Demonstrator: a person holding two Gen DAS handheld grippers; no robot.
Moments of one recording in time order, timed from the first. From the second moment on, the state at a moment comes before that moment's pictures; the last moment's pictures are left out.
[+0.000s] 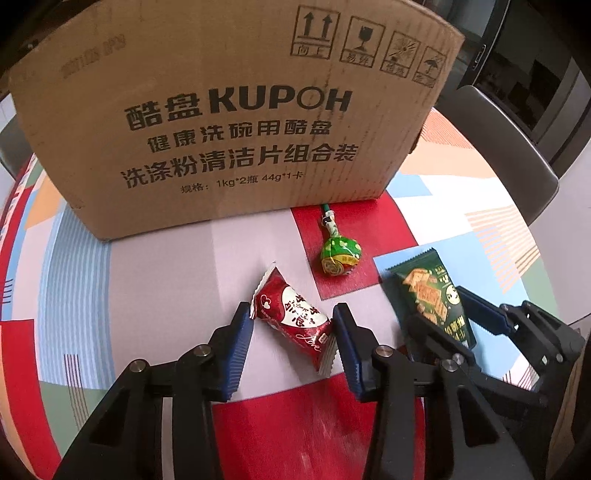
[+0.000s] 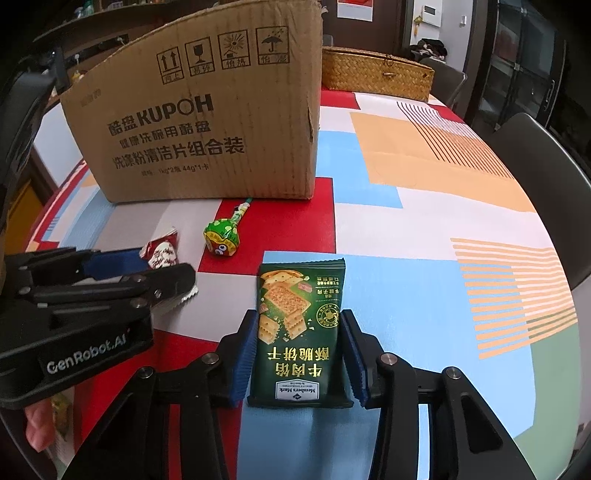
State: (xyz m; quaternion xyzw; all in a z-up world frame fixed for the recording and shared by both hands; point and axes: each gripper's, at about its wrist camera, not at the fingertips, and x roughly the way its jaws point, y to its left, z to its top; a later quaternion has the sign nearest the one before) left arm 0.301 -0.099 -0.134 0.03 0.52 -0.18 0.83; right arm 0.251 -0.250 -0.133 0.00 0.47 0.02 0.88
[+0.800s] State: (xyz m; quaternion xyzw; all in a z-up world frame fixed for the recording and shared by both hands) left arm 0.278 -0.087 -0.071 0.03 0.45 -0.19 0.87; right arm 0.239 -0.253 -0.083 0.01 0.41 0.02 0.91
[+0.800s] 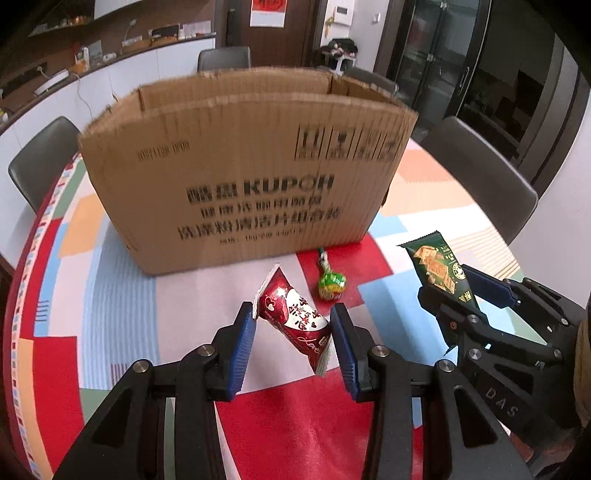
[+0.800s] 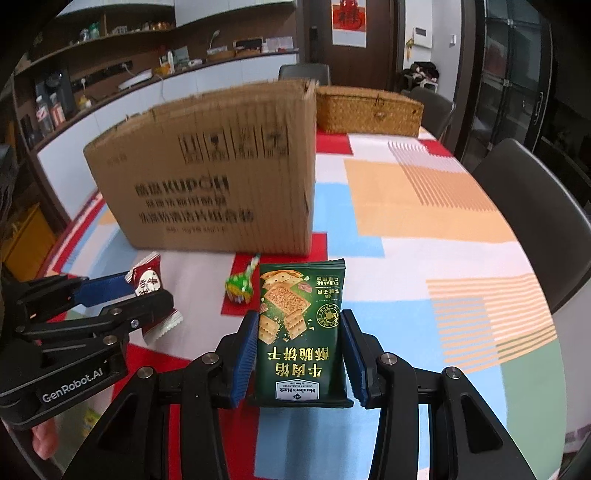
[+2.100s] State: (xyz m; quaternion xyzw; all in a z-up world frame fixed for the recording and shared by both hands) left arm 0.351 -0.051 0.060 0.02 0.33 -0.16 0.93; right arm 0.323 -0.226 0.046 0.01 0.30 0.08 0.95
